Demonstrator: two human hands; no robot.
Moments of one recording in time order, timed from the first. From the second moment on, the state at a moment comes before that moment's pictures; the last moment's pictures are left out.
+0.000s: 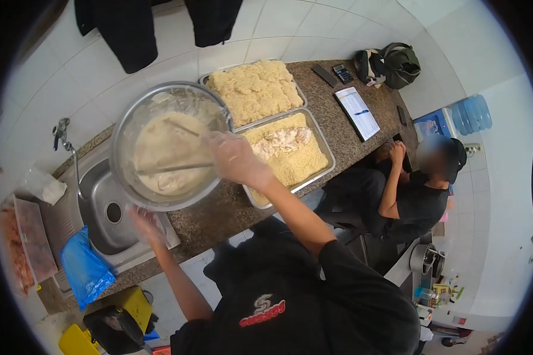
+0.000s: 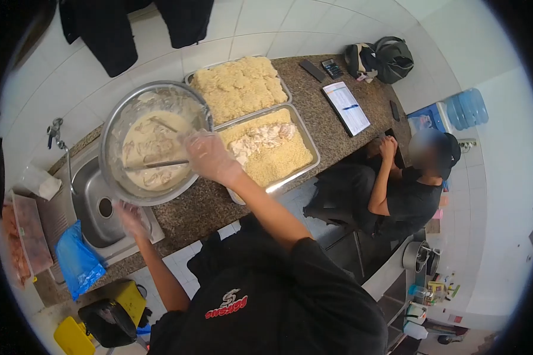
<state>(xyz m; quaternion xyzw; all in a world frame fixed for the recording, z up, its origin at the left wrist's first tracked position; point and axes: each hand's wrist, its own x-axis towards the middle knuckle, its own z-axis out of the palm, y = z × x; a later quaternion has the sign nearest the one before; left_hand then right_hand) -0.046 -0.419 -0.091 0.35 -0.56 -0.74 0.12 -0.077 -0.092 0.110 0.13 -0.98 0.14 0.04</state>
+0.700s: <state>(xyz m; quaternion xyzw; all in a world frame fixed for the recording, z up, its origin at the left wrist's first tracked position) 0.012 0.035 -0.032 -0.07 -0.94 -0.20 -0.28 0.058 0.222 -0.071 -0.19 -0.94 0.26 0.10</state>
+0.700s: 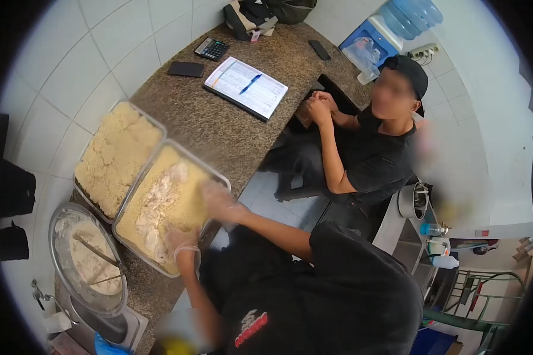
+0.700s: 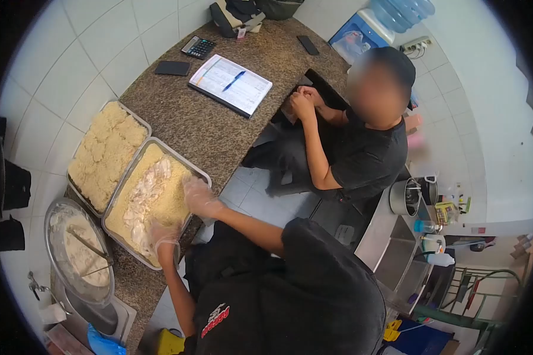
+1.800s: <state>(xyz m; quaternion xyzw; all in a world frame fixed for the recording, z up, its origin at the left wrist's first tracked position) -0.008 0.012 -0.074 -0.11 -0.94 -0.31 -0.06 -0.013 0.178 -0.160 -0.04 -0.68 0.73 0.05</state>
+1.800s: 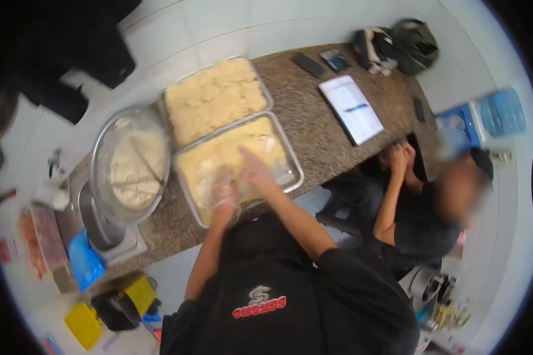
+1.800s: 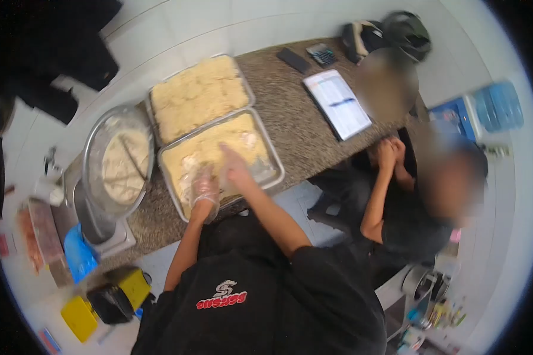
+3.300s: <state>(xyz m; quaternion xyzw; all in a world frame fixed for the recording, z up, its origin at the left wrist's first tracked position) 0.023 0.035 -0.101 -0.20 -0.93 -0.30 -0.12 0.026 0.190 -0.078 -0.11 -0.96 0.22 -0.09</state>
